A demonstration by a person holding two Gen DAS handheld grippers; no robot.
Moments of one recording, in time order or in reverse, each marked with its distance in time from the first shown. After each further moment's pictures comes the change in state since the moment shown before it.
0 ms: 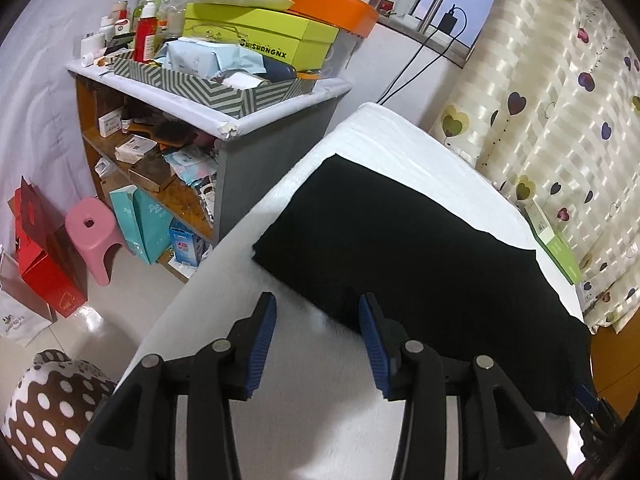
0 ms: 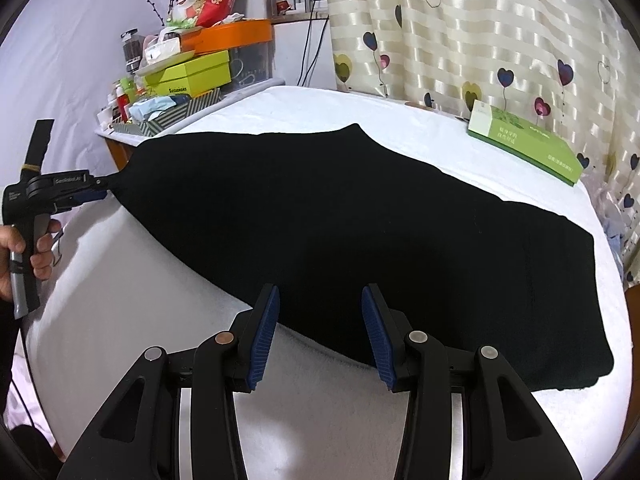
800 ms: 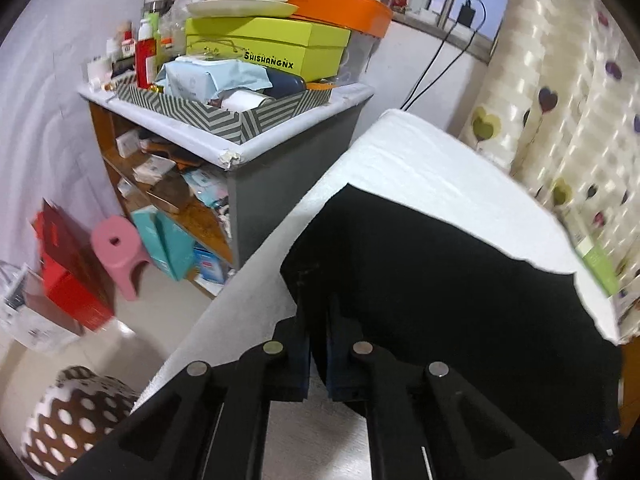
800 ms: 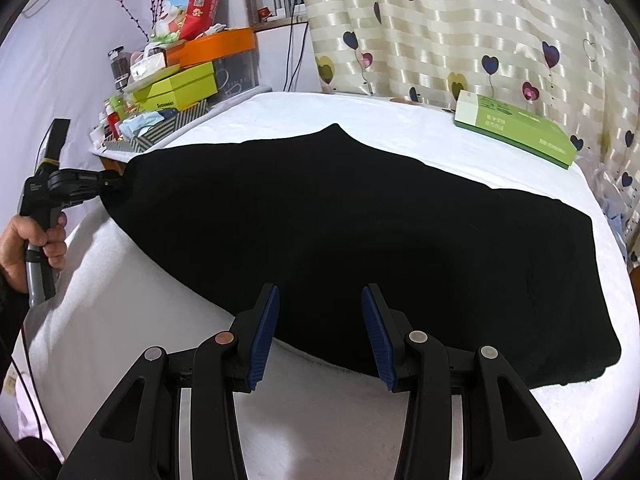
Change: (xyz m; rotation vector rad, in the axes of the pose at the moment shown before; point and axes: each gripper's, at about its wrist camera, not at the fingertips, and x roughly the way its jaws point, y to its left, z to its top) left arm 0.022 -0.016 0.029 0.016 -0.027 0.127; right arm 0.000 -0.018 -0.001 0.069 -0.018 0.005
